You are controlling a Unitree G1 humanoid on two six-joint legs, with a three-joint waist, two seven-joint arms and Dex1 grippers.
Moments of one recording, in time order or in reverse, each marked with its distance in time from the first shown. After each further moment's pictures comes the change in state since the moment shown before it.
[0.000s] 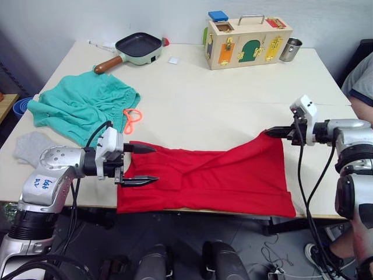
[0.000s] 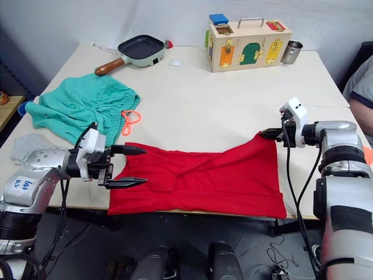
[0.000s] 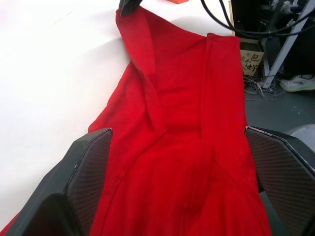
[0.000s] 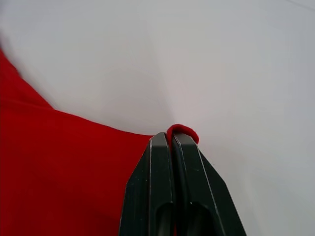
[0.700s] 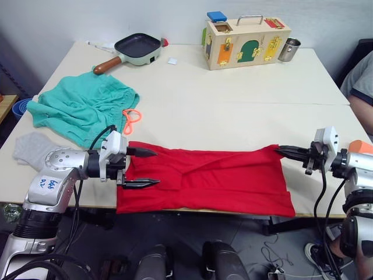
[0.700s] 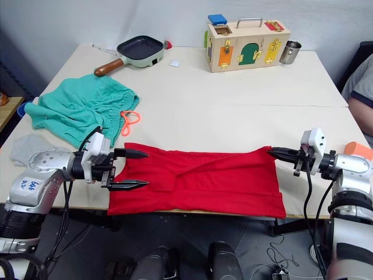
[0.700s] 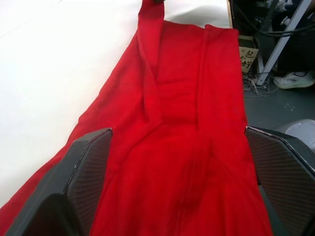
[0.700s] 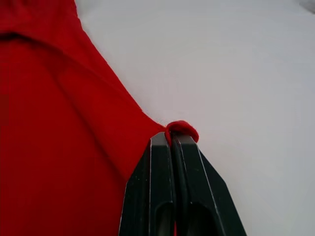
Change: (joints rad) left arm -0.004 -0.011 -0.016 0.041 0.027 -0.004 -0.021; right arm 0.433 0.004 -0.206 -0.203 0.245 -0.523 0.188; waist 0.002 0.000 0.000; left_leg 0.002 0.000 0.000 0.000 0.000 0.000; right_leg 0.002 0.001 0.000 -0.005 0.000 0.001
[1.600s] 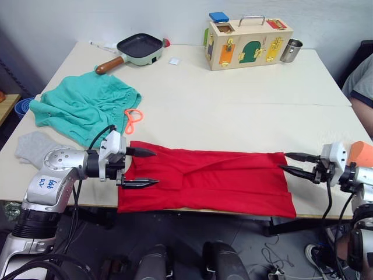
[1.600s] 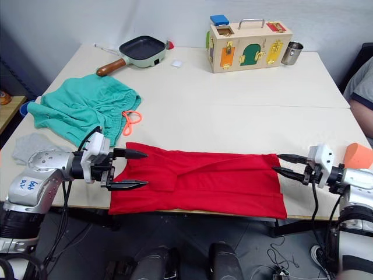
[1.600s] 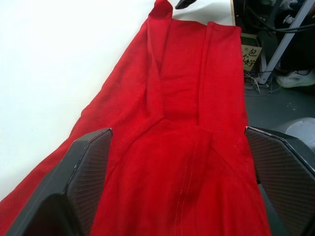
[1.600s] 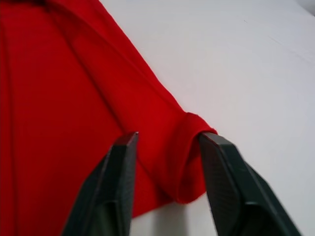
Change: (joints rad) left arm 0.000 0.008 0.000 0.001 0.002 0.007 0.004; right arm 0.110 -0.068 -0.001 0.022 0.041 -0.140 0.009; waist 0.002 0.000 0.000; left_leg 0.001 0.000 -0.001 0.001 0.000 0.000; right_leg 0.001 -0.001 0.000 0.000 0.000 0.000
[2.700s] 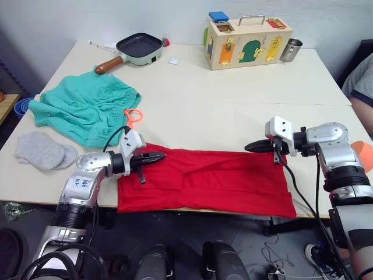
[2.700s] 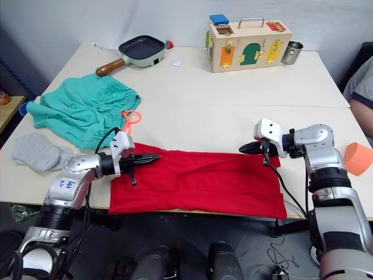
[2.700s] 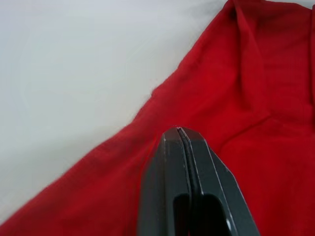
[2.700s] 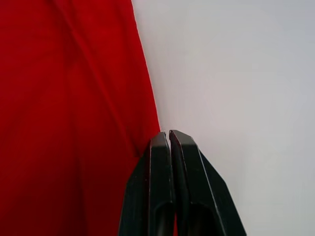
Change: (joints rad) left arm -0.083 -0.221 -0.078 0.237 0.203 -0.120 0.257; right arm -0.277 0.116 0.360 -0.286 -0.276 0.344 -0.149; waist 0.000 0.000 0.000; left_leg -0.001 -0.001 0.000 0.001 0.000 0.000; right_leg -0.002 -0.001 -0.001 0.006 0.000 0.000
